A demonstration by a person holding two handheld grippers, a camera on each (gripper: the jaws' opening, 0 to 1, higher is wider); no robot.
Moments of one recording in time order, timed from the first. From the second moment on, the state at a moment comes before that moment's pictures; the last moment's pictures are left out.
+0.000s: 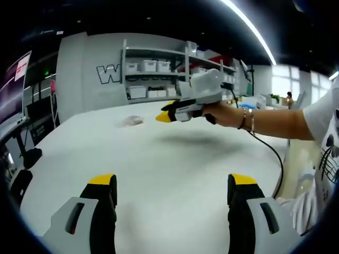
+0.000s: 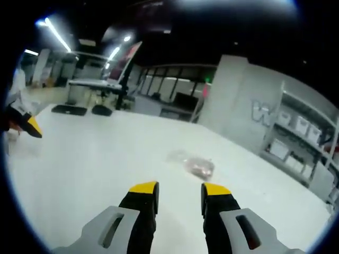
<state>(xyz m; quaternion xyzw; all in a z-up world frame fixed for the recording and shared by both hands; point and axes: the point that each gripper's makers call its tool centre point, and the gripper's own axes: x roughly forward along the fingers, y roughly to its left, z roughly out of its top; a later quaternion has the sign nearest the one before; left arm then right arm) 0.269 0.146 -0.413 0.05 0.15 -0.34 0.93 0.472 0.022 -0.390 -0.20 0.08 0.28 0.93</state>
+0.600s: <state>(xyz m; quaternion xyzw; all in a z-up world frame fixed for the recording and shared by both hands) 0.277 0.153 -0.412 0.04 0.15 -0.33 0.93 0.489 0.033 -0.400 -0.20 0.09 0.30 0.93</state>
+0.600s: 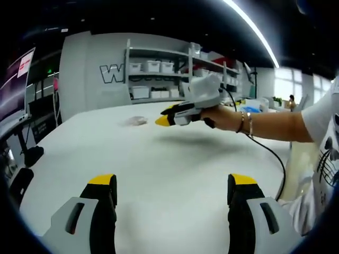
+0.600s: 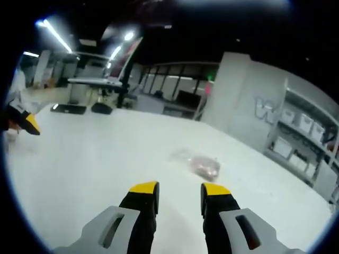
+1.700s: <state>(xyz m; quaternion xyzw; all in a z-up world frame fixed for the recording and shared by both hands) 0.290 0.161 -0.417 0.04 0.15 -0.32 0.93 0.518 0.041 -0.411 -0.22 0.10 0.30 0.92</state>
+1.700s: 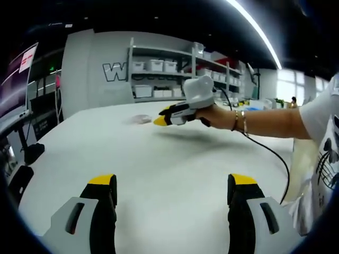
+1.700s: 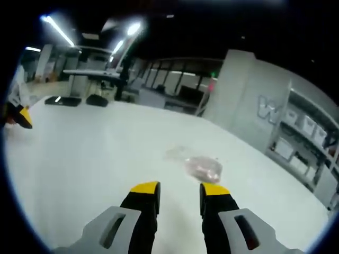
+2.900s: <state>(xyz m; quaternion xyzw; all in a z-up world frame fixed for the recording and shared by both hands) 0.298 0.168 -0.414 0.04 0.15 -0.32 0.94 0.552 0.057 -0.414 -0.30 0.09 0.30 0.90</state>
